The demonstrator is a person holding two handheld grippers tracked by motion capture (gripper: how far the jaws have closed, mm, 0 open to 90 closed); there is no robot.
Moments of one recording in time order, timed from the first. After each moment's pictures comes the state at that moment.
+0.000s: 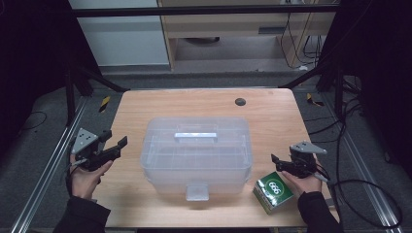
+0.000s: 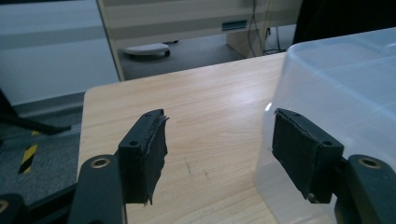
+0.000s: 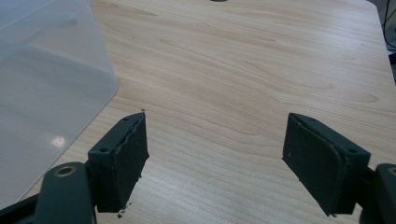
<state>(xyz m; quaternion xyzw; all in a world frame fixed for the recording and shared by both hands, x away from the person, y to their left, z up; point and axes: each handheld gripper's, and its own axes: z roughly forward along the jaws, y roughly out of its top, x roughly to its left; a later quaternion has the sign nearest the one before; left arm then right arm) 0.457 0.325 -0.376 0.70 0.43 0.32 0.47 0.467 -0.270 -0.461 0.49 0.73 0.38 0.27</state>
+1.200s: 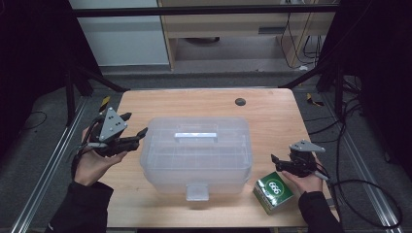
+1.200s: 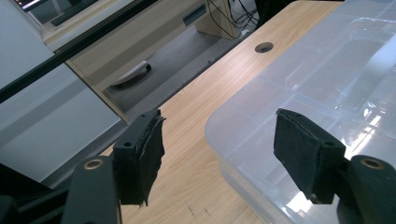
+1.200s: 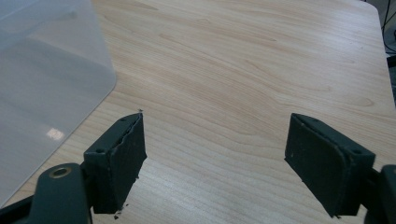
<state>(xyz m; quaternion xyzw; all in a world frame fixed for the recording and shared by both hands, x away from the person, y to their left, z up) 0.459 0.254 -0.301 0.80 0.27 0.37 0.38 0.469 -0.269 -0.458 0.48 0.74 0.37 0.27</state>
